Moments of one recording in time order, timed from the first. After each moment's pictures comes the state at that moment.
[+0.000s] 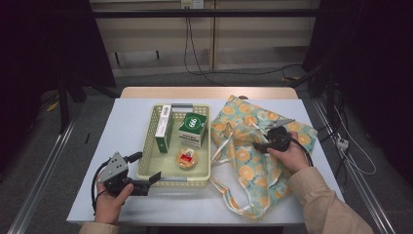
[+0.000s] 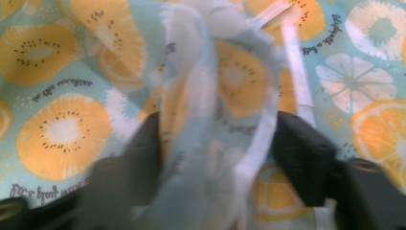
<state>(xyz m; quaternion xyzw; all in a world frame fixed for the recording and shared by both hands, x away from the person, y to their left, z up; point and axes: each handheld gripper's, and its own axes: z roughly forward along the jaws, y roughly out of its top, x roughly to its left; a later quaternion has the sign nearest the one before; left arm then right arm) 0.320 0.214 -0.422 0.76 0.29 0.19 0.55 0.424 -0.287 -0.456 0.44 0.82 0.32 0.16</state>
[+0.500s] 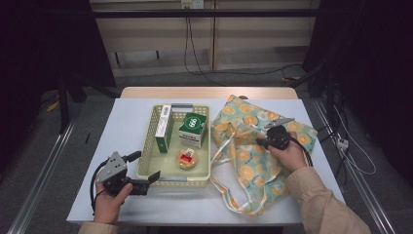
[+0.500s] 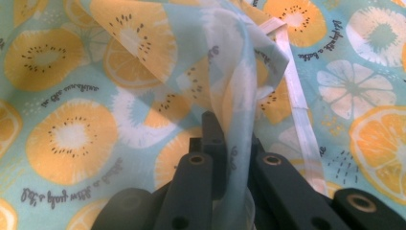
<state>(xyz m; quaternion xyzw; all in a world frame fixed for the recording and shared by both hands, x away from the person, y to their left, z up) 0.320 0.216 -0.417 0.75 0.29 0.19 0.56 0.425 -0.286 -0.451 0.44 0.82 0.32 0.16</state>
